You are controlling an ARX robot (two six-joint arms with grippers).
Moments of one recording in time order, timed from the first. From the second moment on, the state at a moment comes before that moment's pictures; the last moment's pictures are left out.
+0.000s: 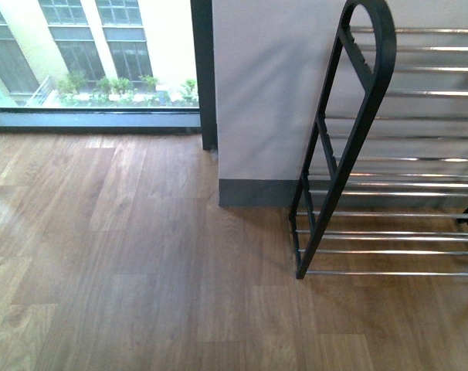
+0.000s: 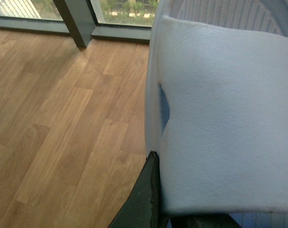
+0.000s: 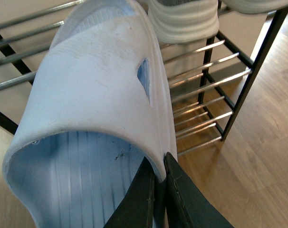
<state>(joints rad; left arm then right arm) -0.11 0.59 0.24 -0.16 -0.33 -0.08 -0.41 0.95 0.14 0.46 0.04 0.16</state>
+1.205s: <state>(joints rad) -0.11 0.59 0.24 -0.16 -0.33 -0.08 -0.30 1.16 0.26 0.57 -0.24 0.04</state>
